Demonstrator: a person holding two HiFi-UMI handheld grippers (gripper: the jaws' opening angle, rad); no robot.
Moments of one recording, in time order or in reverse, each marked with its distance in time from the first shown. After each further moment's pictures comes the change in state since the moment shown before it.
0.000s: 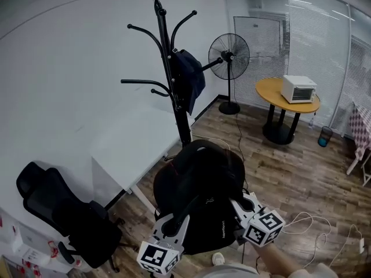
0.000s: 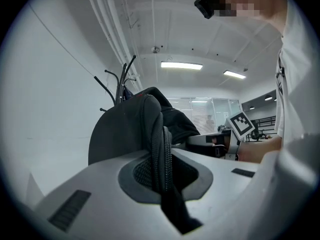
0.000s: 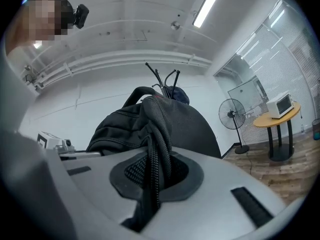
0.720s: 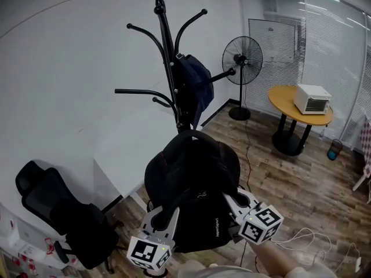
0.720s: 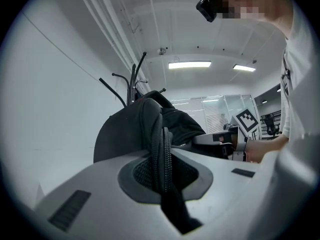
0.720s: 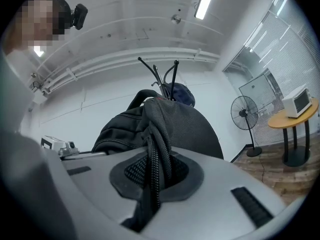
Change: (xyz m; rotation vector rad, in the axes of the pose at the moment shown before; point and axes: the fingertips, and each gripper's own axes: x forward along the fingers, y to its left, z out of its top) left arm 0.079 0.081 0.029 0.045 -0.043 0.145; right arm 0.099 -0.050 0.044 -0.001 0.008 0.116
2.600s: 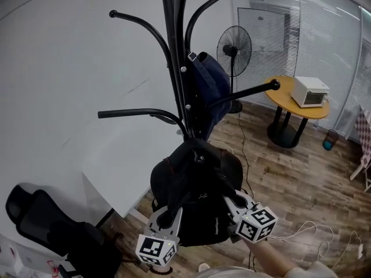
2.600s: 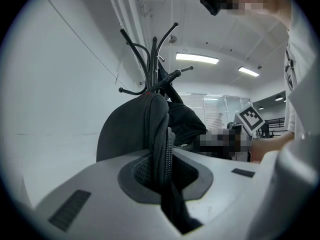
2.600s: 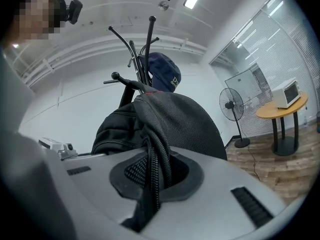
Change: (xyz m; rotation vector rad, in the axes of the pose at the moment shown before) left arm 0.108 0.125 -0.078 -0.083 0.078 -0.084; right arm 0.135 -0.077 -0.049 0.062 0.066 -0.164
